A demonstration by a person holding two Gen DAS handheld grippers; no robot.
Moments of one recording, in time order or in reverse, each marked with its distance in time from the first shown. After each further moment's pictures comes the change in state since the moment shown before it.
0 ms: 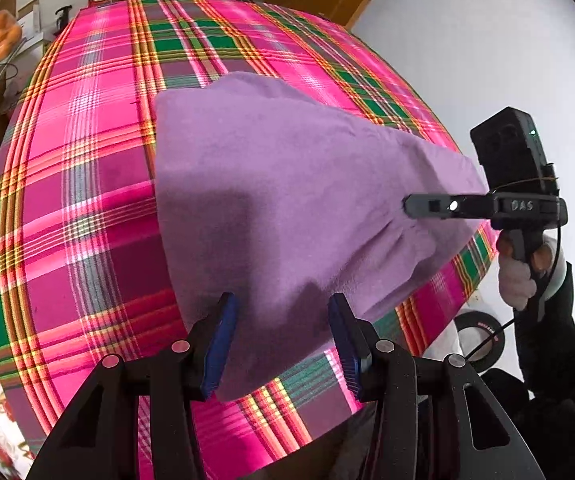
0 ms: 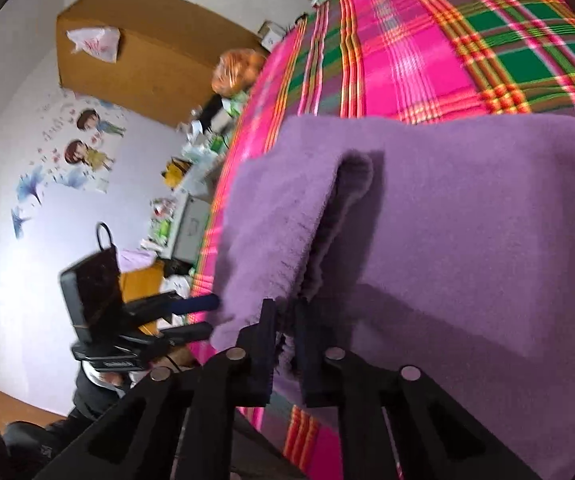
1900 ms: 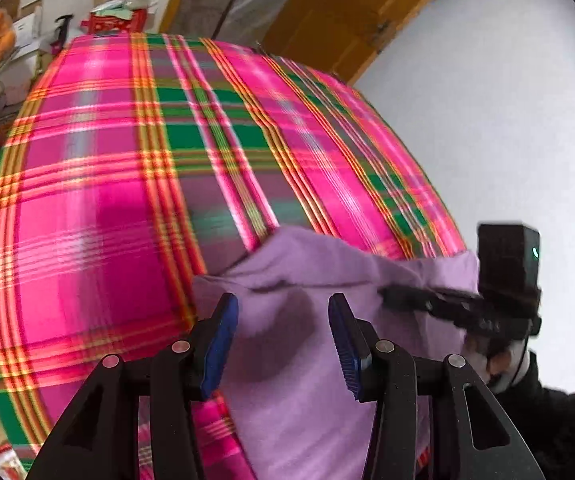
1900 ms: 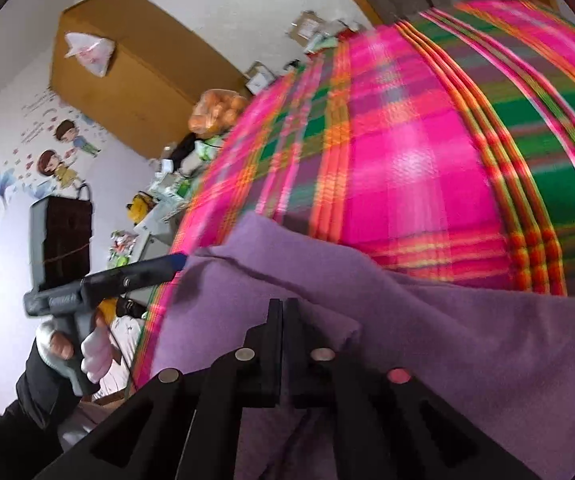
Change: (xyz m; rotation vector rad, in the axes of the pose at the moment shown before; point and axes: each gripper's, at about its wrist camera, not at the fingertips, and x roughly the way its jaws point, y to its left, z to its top) left arm 0.021 0.072 0.132 -0.038 -0.112 -0.088; right arm 0.037 -0.011 0.079 -0.084 -0.158 -0.156
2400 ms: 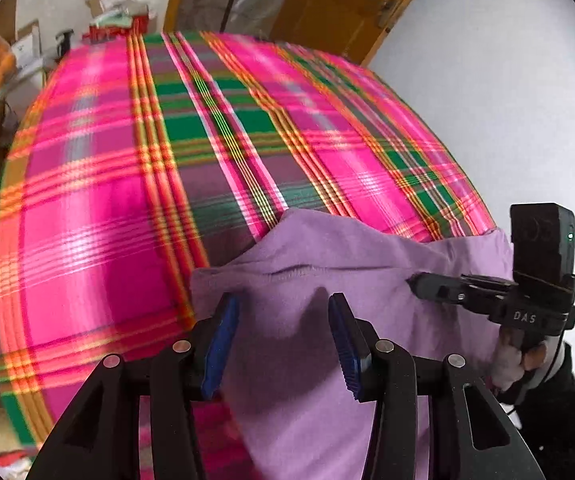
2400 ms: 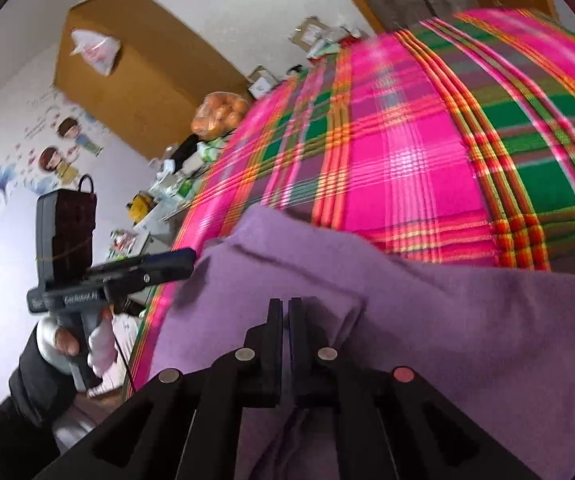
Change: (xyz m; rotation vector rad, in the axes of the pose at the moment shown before) left arm 0.003 -0.014 -0.010 0.059 -0.002 0.107; right arm -0.027 0.010 -0.021 -0.067 -0.026 -0.001
